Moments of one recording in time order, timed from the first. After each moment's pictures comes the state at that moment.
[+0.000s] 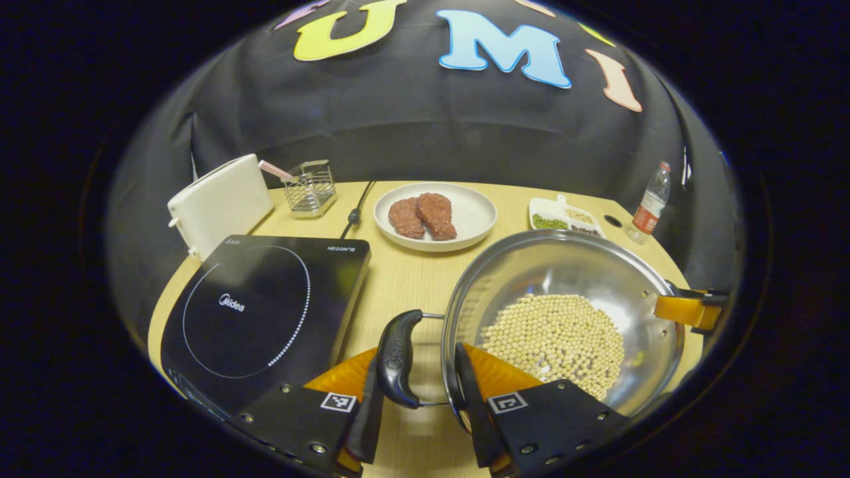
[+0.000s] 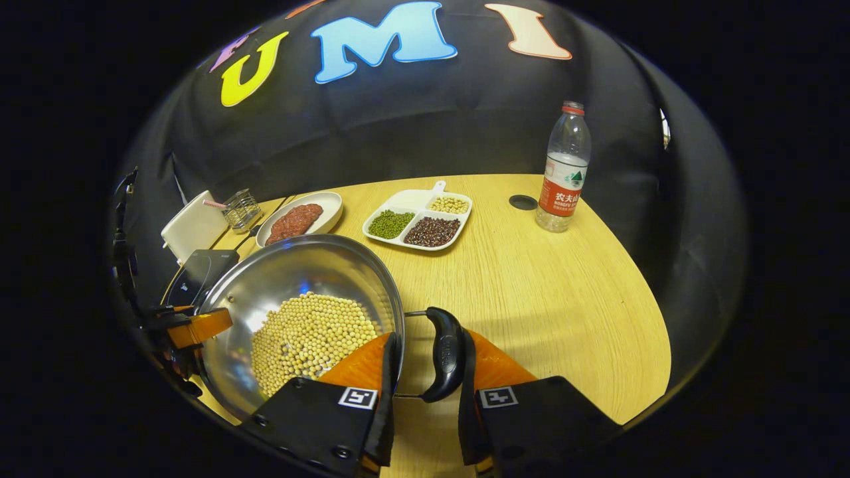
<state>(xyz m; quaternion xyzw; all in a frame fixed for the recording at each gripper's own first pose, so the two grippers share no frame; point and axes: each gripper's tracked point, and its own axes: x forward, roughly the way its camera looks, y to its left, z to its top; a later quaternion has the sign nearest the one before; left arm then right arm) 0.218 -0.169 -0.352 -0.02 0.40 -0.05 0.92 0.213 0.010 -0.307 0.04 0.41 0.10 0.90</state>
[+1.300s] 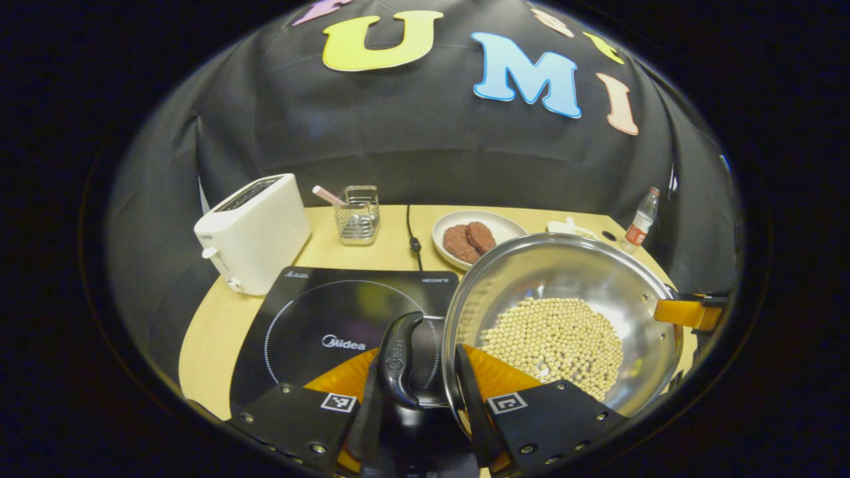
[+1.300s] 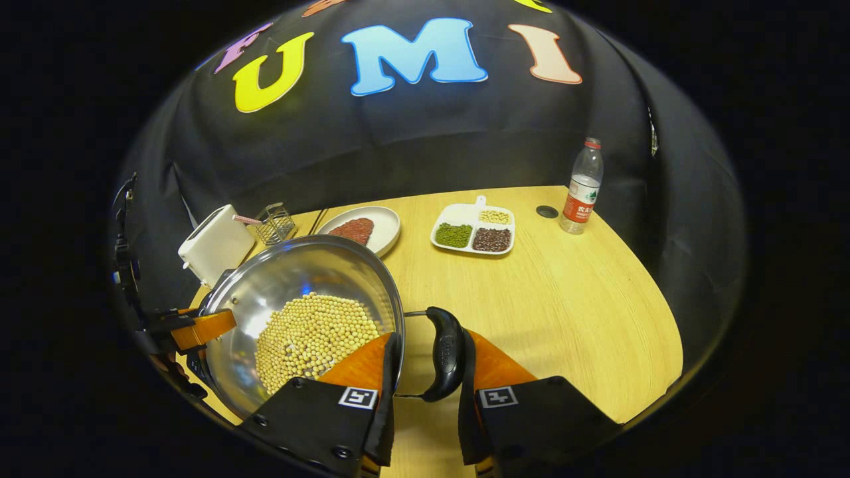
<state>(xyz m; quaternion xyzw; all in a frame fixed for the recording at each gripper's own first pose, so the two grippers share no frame) 0.220 -0.017 -0.296 -0.02 0.38 -0.09 0.92 0.161 0.138 -0.234 0.06 0.40 0.07 0.91</state>
